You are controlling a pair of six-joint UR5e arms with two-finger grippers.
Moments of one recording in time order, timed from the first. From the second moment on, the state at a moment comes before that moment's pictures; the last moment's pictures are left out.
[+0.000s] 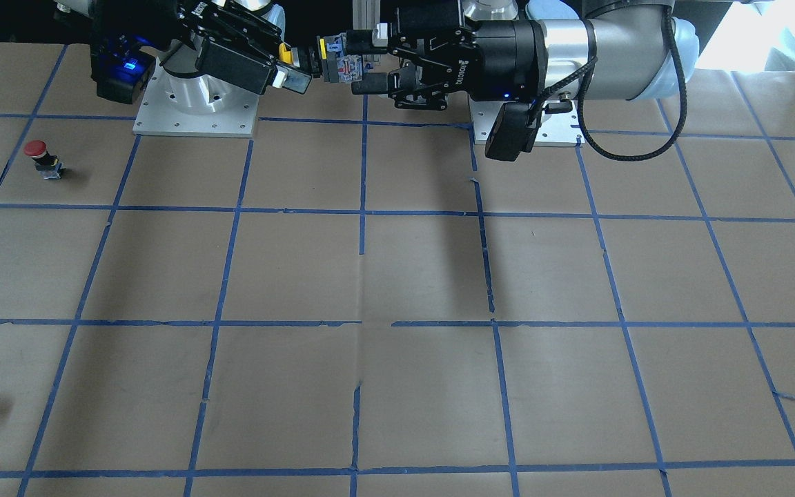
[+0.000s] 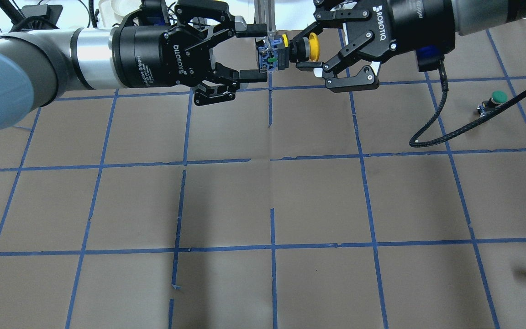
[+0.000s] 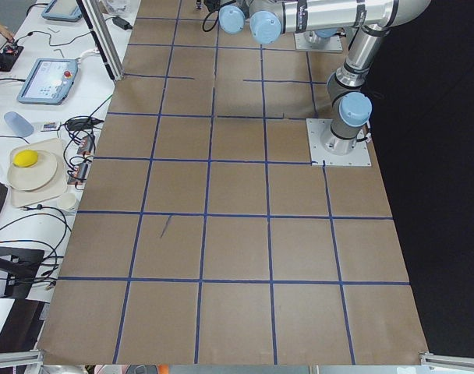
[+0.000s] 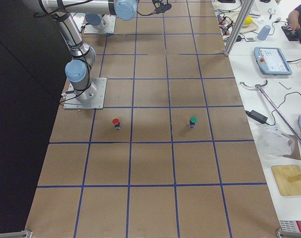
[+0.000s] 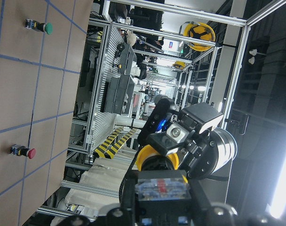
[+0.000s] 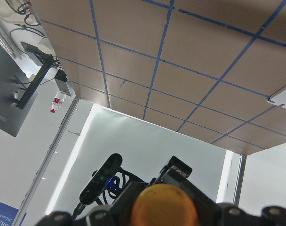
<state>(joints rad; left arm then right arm) -1.52 -1.55 -1.71 -2.06 0.06 0.30 1.46 -1.69 1.67 -1.53 -0.49 1.16</state>
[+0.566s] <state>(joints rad) -1.51 -1.54 -1.71 -2.04 0.14 0.26 1.40 -1.67 1.67 -1.55 -0.56 1.07</state>
